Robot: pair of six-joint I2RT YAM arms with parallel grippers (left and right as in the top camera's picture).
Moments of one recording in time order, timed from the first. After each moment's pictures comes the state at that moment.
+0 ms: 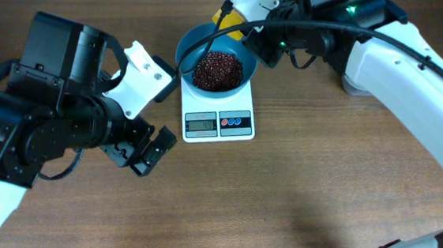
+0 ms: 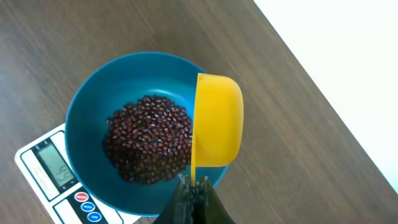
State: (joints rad) left arm -0.39 1.16 1.26 -1.14 0.23 0.36; right arm 0.40 1.64 1.44 -0.61 -0.15 -0.57
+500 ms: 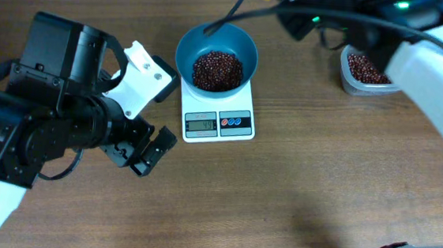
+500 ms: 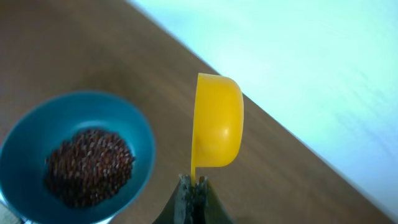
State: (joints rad) left arm -0.39 1.16 1.26 -1.14 0.23 0.36; right arm 0.26 1.52 1.44 -0.52 -0.10 -0.42
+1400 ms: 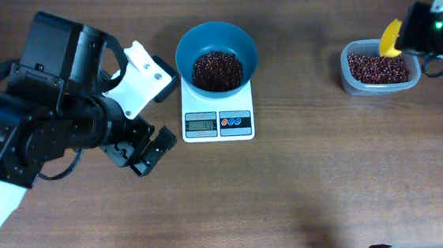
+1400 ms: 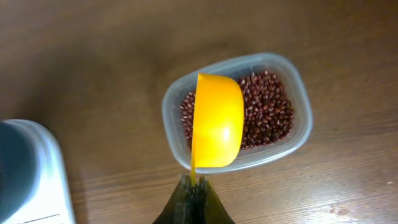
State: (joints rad) left arm -0.39 1.16 1.26 -1.14 0.23 0.36; right arm -0.22 1.56 1.45 -0.92 -0.09 0.12
